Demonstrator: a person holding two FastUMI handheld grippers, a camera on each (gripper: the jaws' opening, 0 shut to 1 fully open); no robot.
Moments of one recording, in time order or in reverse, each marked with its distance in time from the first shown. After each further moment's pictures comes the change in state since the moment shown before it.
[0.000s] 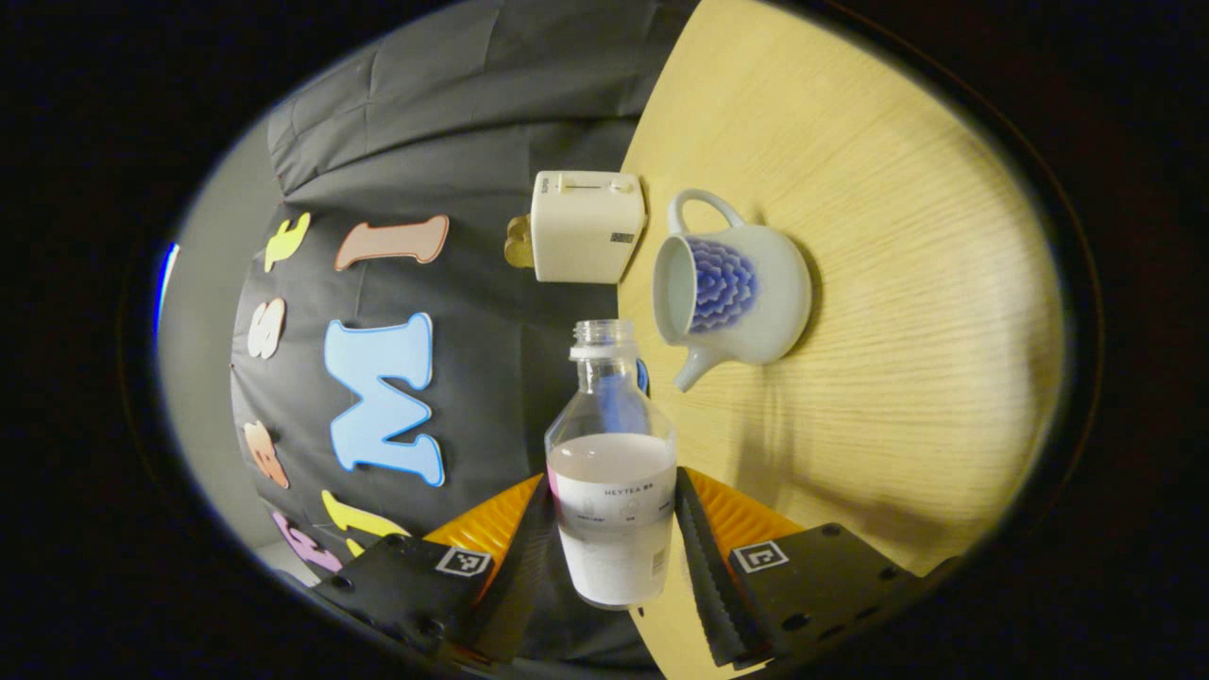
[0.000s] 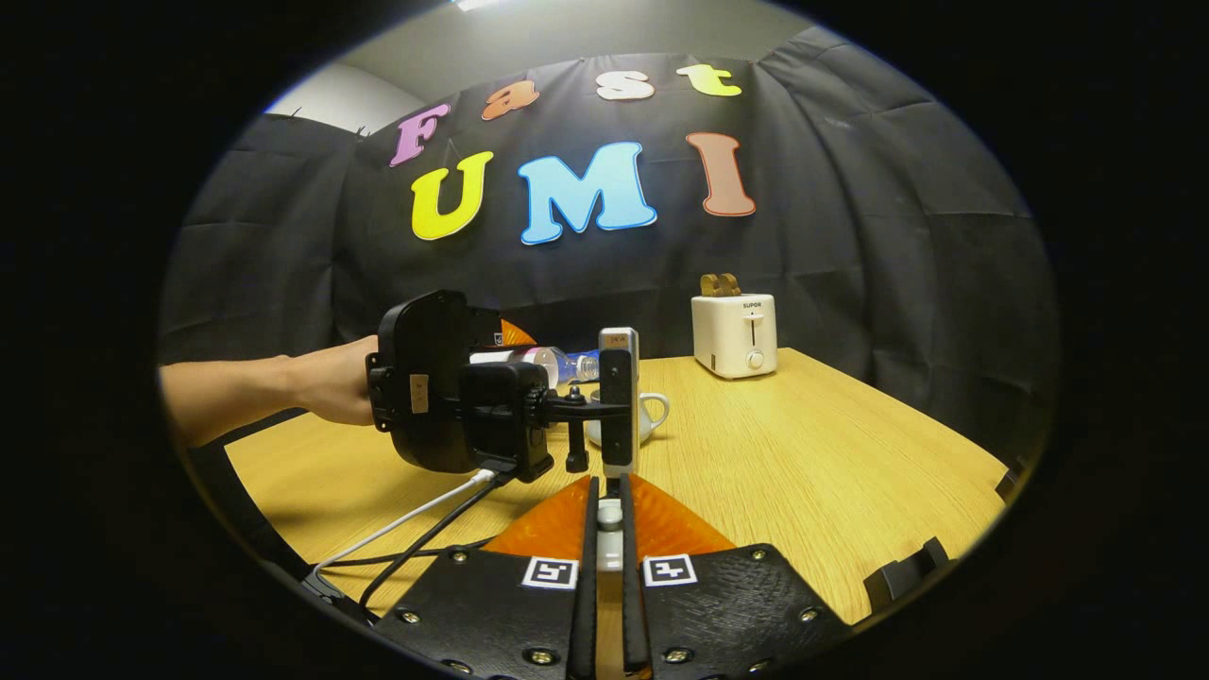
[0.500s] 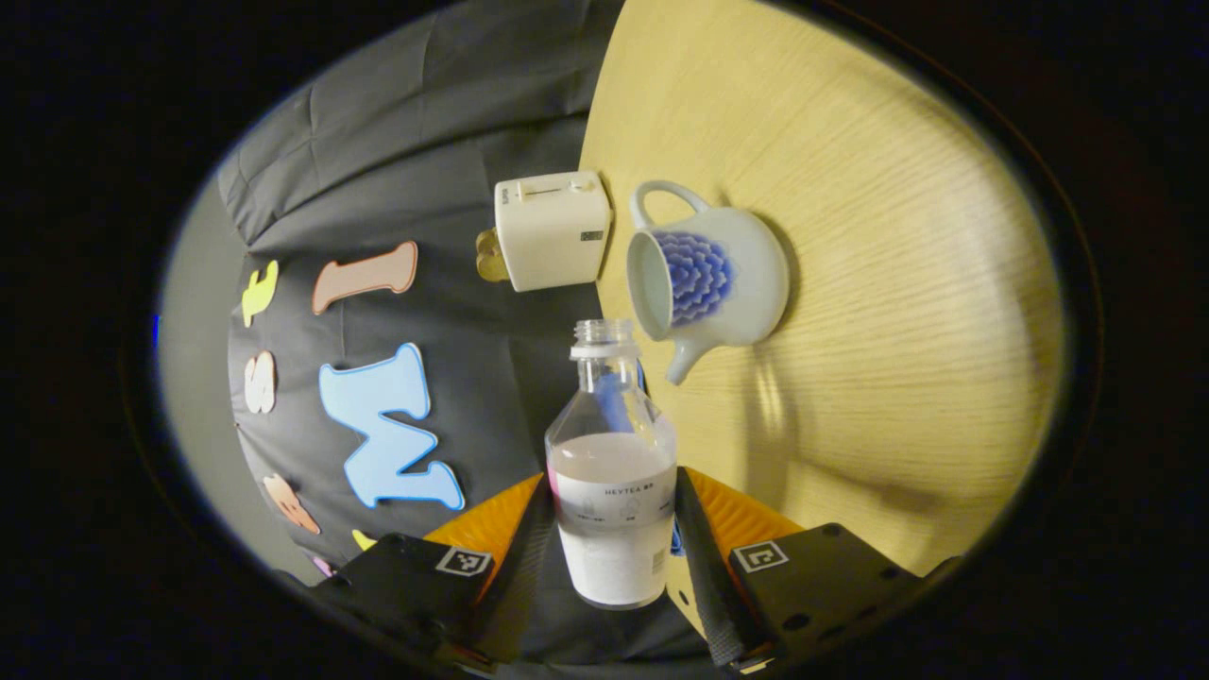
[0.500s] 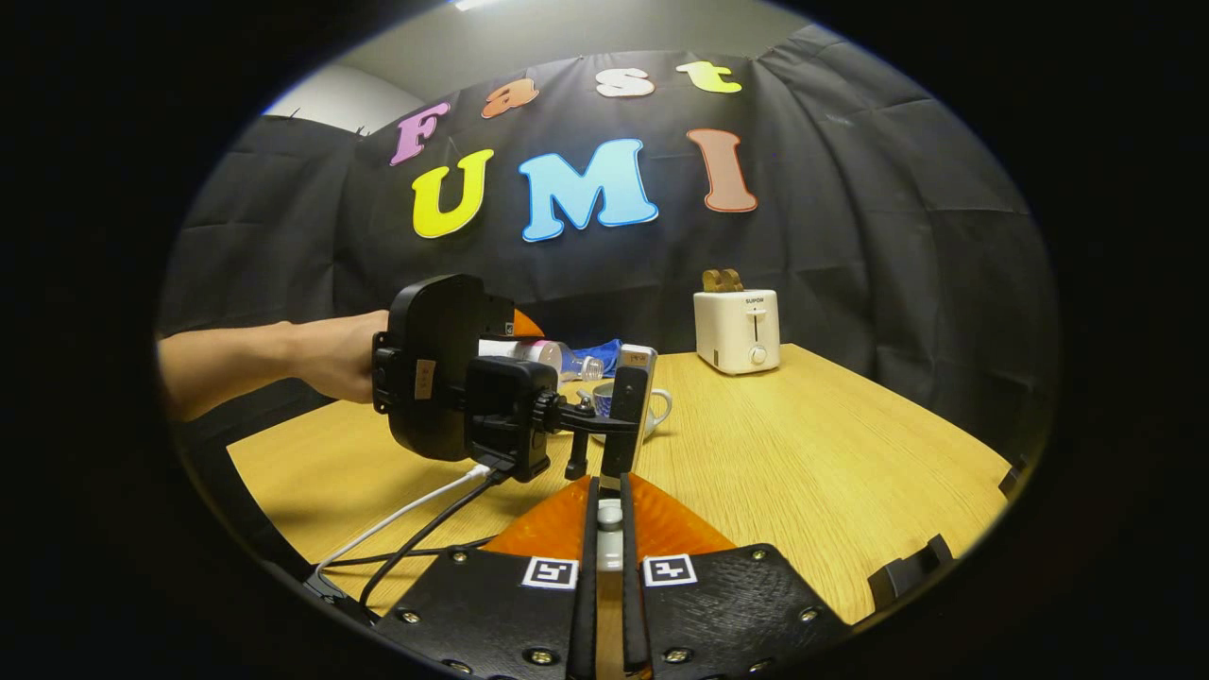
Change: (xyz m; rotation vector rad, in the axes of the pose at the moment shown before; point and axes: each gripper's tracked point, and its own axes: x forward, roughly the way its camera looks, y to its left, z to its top) left arm 0.000 0.001 0.001 0.151 0.019 -0.045; right arm 0.000 0.001 -0.003 0.003 0.010 0.009
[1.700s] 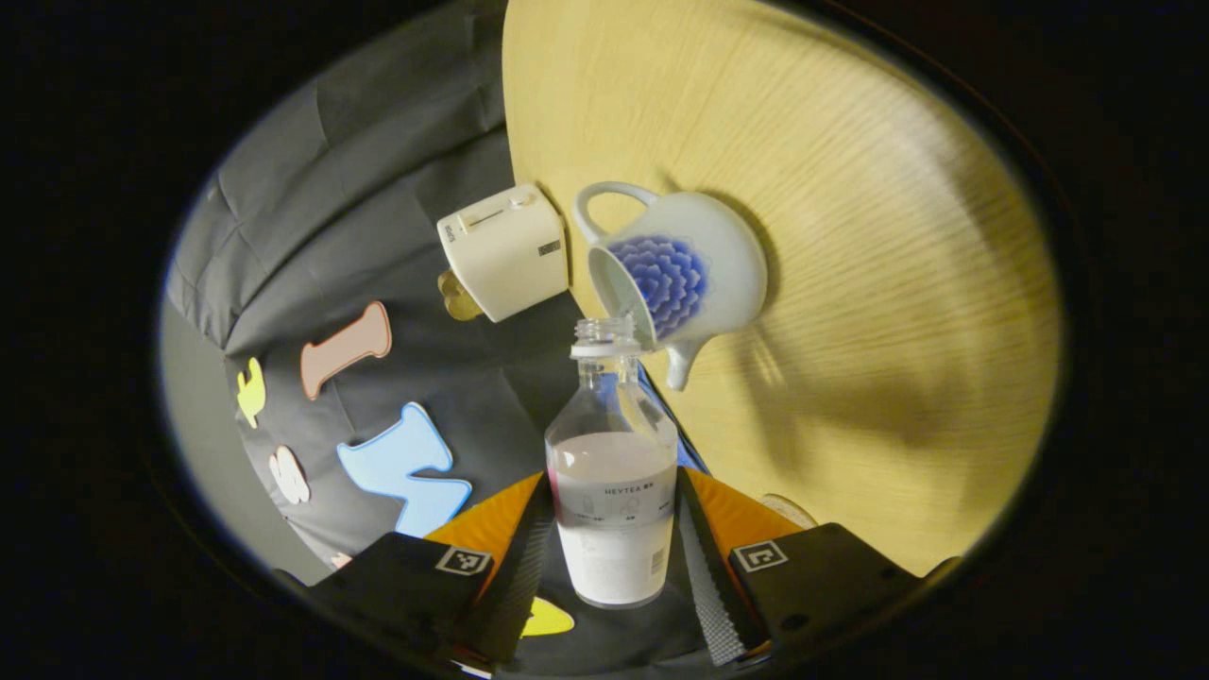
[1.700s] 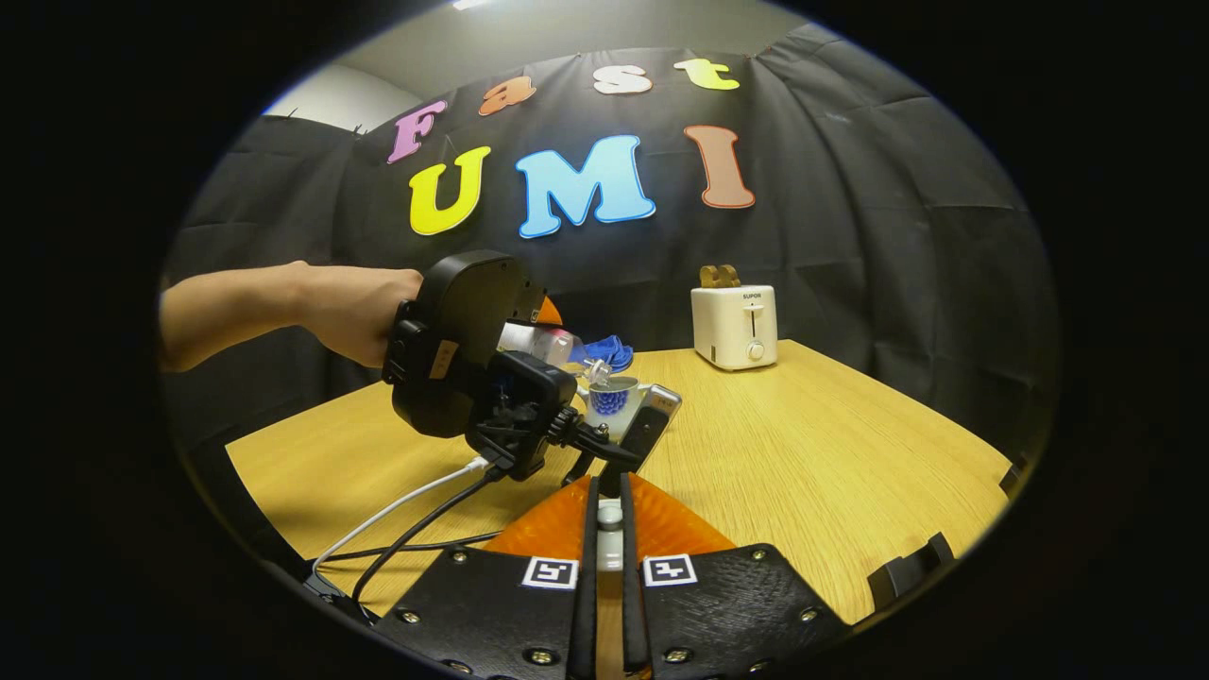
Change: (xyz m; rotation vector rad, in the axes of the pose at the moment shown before) left arm 0.001 0.019 0.010 0.296 0.027 -0.017; right arm 0.002 -0.004 -0.003 0.000 0.007 -0.007
